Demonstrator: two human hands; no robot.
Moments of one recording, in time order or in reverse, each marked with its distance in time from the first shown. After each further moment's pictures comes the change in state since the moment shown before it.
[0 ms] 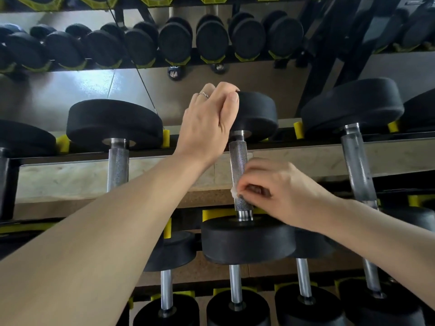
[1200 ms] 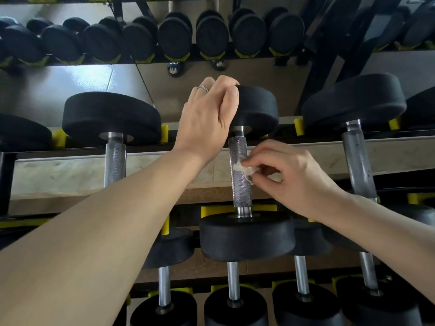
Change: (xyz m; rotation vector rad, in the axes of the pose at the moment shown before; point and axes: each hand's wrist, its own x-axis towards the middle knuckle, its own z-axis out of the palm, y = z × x) left_hand -0.002 -0.001 0.001 0.012 0.034 0.036; right_hand -0.004 0.018 0.000 0.045 0.226 0.028
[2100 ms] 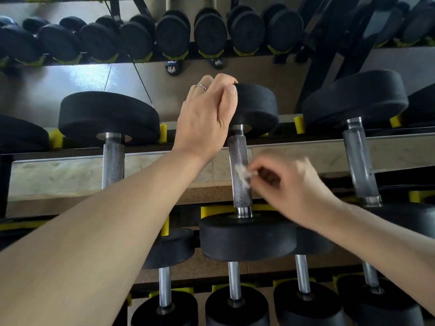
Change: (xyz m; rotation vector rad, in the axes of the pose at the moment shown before) left_hand 0.000 -0.002 0.003 -0.016 0.031 0.016; right_hand -0.007 -0.008 0.009 -0.005 0.039 0.115
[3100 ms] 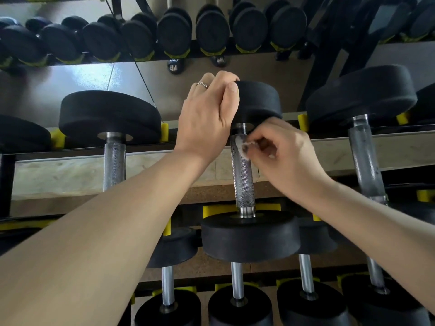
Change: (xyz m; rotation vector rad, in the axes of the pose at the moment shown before) left_hand 0.000 -0.001 0.002 0.017 0.019 0.004; right_hand 0.032 0.004 0.007 0.024 0.177 0.040
